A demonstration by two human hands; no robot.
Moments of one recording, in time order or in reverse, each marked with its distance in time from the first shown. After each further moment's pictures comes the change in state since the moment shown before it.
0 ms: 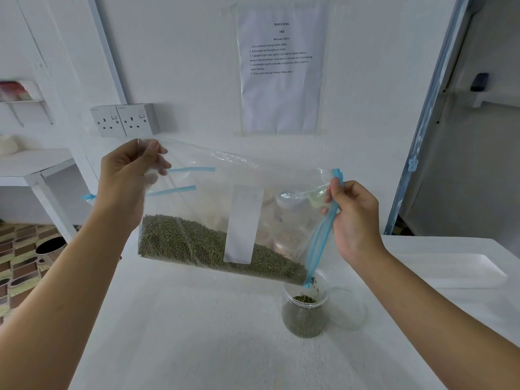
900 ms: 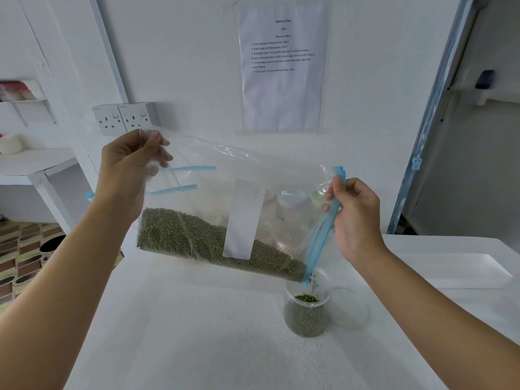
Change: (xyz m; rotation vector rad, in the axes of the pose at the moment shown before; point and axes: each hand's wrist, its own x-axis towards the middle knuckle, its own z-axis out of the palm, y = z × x) left_hand 0.006 0.010 0.004 0.043 -0.012 0.021; right_hand 0.005 0.003 0.000 -0.028 0.036 -0.001
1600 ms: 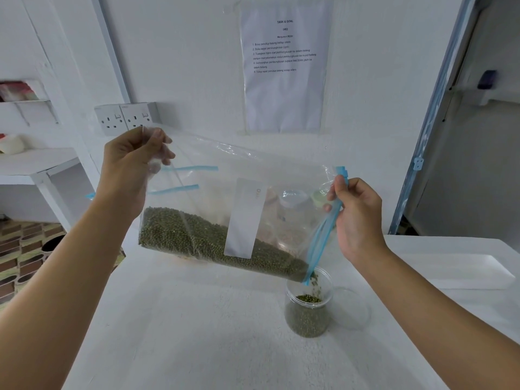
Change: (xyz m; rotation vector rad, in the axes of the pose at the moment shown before) left_hand 0.004 0.001 0.001 -0.021 -0.018 0.007; right_hand 0.000 -0.001 0.001 0.015 0.005 -0.005
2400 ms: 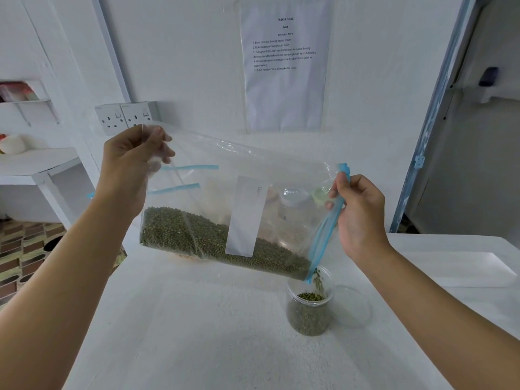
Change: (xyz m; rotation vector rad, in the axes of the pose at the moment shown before) left_hand 0.003 -0.002 -0.004 0.019 -0.004 -0.002; right_hand -0.002 -0.003 0.002 0.014 0.003 -0.007
